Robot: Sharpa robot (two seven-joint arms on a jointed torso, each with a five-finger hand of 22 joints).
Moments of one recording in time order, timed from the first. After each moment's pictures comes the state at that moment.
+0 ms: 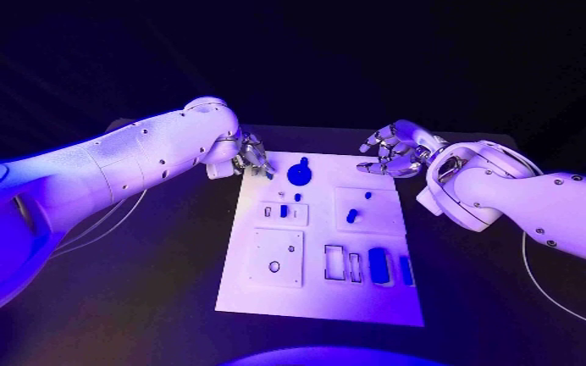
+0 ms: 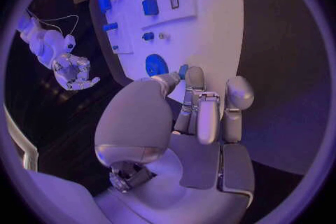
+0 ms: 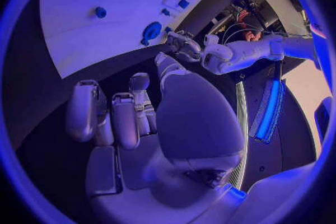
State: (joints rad) left arm 1.31 -0.50 -0.02 1.01 -0.99 0.31 -0.51; left_hand 1.32 -0.09 0.55 0.23 0.05 0.85 0.08 0.61 0.66 1.09 0.01 0.96 0.57 1.47 -0.04 1.47 1.31 0.11 1.19 0.07 1.32 1.03; right arm 1.32 -0.87 -0.16 1.62 -1.10 -0.44 -0.23; right_hand 1.40 -0.18 0.16 0.29 0.25 0.84 0.16 0.22 0.34 1.13 0.08 0.93 0.98 1.47 0.01 1.41 1.31 0.05 1.42 0.11 1.23 1.31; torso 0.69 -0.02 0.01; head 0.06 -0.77
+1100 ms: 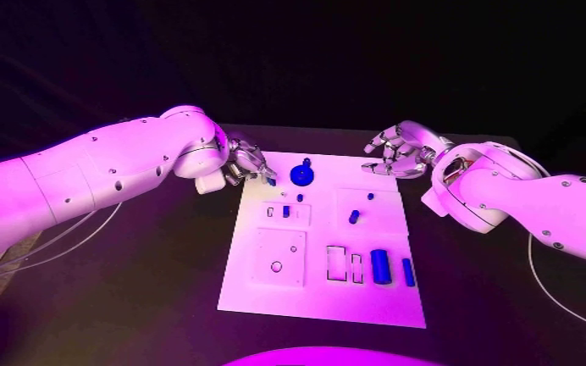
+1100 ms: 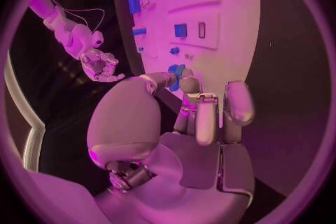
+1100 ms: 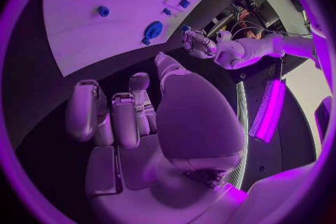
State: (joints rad) left arm 1.30 -0.72 -0.02 1.31 -0.82 0.20 -0.49; left_hand 1.16 -0.18 0.68 0.21 0.32 0.90 0.06 0.69 0.74 1.26 -0.02 1.07 0.75 1.47 -0.07 1.49 1.31 0.11 1.28 0.04 1.39 1.16; right arm 1.32 -0.88 -0.16 1.62 -1.10 -0.44 -0.23; right_hand 1.40 -0.18 0.16 0.29 0.25 0.84 0.16 0.22 0.34 1.13 0.08 0.93 0.98 1.47 0.01 1.41 1.31 0.05 1.42 0.11 1.22 1.31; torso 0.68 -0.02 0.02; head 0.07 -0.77
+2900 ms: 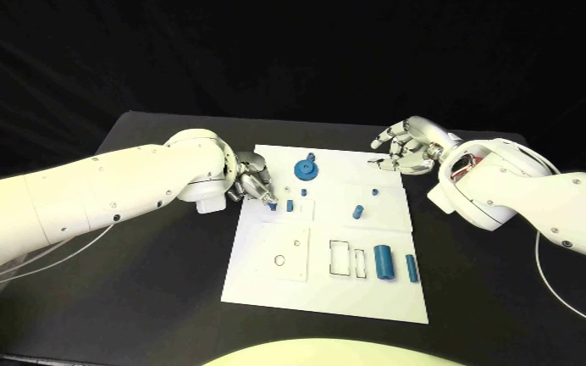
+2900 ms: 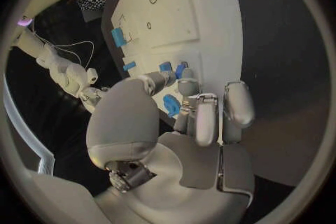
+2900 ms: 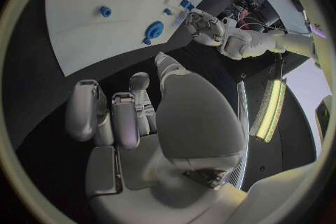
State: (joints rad) left arm 1.23 -0.77 -0.04 1.46 -1.04 0.20 -0.48; left_hand 1.14 -0.20 0.71 0.17 0.34 0.91 0.05 0.69 0.74 1.28 -0.02 1.09 0.79 1.46 -0.07 1.51 1.31 0.11 1.29 0.04 1.40 1.18; right arm 1.32 -0.88 -0.16 1.61 -1.09 -0.44 -0.23; right_hand 1.40 -0.18 0.17 0.29 0.26 0.84 0.16 0.22 0.34 1.13 0.08 0.93 0.97 1.47 0.01 1.41 1.31 0.05 1.42 0.11 1.22 1.31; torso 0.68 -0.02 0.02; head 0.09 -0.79
